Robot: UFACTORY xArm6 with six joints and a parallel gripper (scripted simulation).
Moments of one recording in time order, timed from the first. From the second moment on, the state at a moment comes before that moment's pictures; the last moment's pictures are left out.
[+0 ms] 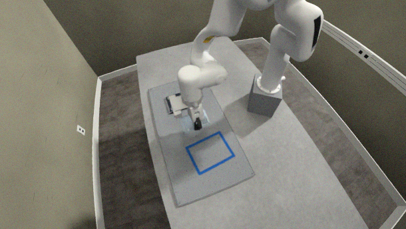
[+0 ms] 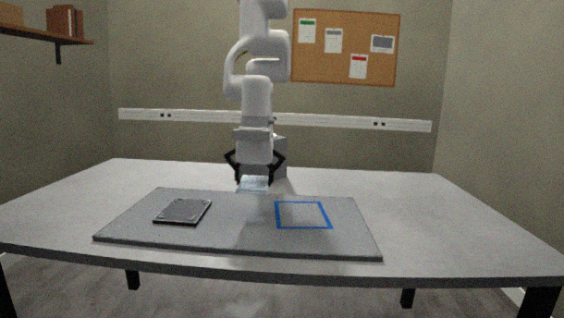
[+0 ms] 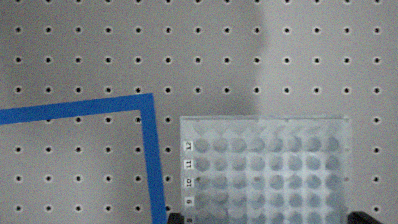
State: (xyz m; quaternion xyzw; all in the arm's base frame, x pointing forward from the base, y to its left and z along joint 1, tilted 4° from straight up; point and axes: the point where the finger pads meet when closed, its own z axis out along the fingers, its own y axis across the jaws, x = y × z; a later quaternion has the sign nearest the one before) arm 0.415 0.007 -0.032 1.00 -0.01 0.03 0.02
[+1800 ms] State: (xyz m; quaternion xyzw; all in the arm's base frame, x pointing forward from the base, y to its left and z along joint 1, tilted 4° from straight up) arm 0.423 -0.152 -0.018 1.00 -0.01 0.03 0.02
